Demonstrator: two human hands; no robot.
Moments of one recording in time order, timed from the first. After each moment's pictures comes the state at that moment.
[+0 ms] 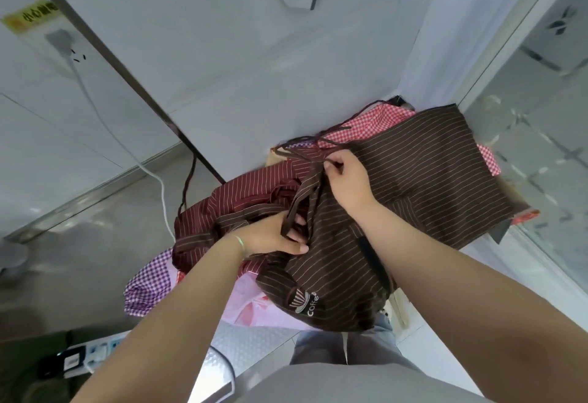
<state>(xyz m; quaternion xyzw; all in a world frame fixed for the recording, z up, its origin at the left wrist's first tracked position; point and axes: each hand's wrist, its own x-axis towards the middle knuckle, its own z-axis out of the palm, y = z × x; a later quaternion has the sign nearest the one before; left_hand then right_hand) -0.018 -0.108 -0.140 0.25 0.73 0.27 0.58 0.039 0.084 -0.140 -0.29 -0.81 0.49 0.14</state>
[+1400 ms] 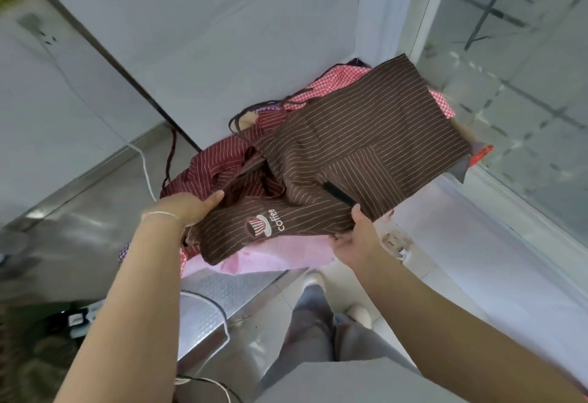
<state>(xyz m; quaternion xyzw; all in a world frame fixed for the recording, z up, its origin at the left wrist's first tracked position) 0.014 -0.183 -0.081 0.09 0.93 -0.11 0.34 0.232 0.015 -0.163 -0.52 -0.03 0.85 0.12</state>
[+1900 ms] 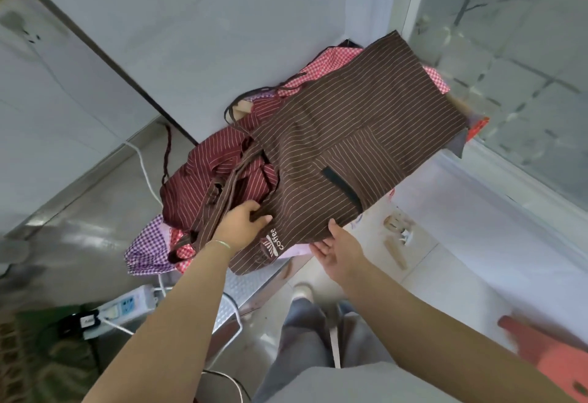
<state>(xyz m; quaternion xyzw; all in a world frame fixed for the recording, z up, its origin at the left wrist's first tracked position) 0.086 -0.174 -0.163 0.22 0.91 0.16 0.33 0.247 -0.048 -0.182 -0.55 -0.12 0.82 0.06</state>
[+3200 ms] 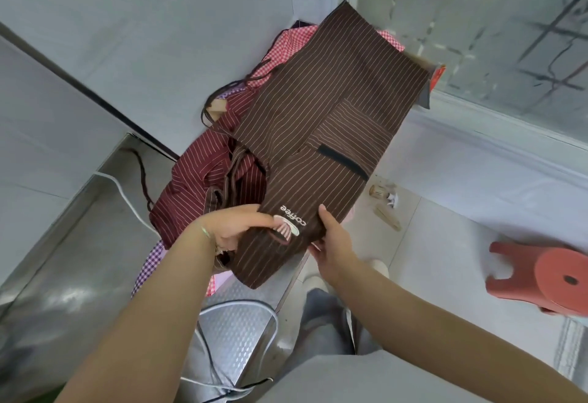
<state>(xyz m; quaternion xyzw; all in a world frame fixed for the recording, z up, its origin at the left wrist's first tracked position) 0.029 -0.184 -0.126 0.21 0.57 0.19 0.77 0.216 -0.136 -0.178 -0.57 -0.09 0.79 0.17</state>
